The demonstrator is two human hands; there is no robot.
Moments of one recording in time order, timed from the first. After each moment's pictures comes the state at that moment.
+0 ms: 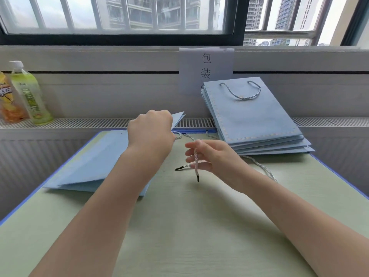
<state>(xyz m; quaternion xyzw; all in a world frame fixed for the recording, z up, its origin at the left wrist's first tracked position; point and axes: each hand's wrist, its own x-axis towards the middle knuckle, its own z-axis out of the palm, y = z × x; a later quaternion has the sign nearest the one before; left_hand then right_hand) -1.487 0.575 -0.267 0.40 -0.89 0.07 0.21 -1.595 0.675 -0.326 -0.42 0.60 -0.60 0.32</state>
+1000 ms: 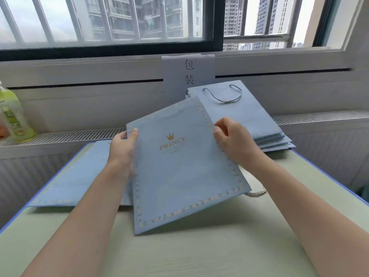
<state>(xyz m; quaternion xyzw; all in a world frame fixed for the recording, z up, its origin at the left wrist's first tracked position) -1.500 0.508 -0.321 0.32 -0.57 -0.62 0.44 -1.649 0.701 -0.299 -0.42 0.79 -0.44 -0.05</state>
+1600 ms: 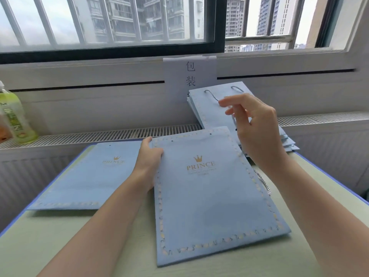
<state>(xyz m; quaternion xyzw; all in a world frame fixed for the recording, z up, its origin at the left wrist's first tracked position) -1.521 0.542 -0.332 0.35 -0.63 -0.61 0.32 -1.641 0.718 -0.275 -0.50 0.61 -0.56 -0.27</state>
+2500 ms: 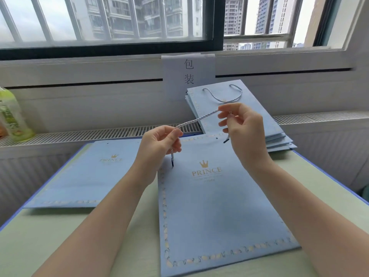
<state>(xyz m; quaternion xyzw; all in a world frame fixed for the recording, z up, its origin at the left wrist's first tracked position) -1.512 0.568 -0.309 0.12 -0.72 -0.57 0.38 -1.636 0.701 -0.289 -0.37 0.63 -0.67 -0.11</state>
